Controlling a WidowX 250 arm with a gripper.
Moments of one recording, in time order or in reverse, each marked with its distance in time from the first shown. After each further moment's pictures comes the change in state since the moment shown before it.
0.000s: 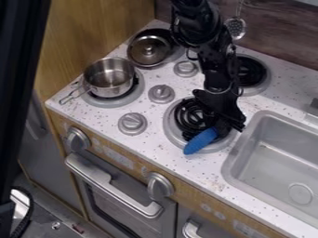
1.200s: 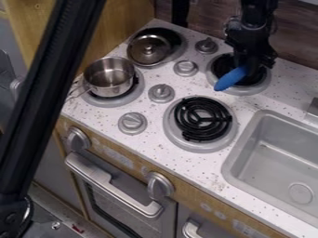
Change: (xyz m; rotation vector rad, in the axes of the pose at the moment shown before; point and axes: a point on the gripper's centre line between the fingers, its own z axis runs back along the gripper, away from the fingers) arm 0.131 0.049 0.032 0.122 -0.136 0.023
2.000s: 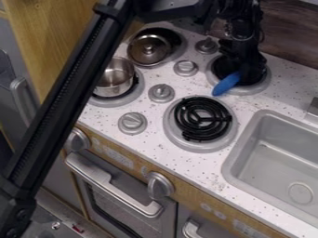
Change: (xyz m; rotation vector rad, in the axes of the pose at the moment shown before) arm 0.018 0.021 -0.038 -0.031 -0.037 0.045
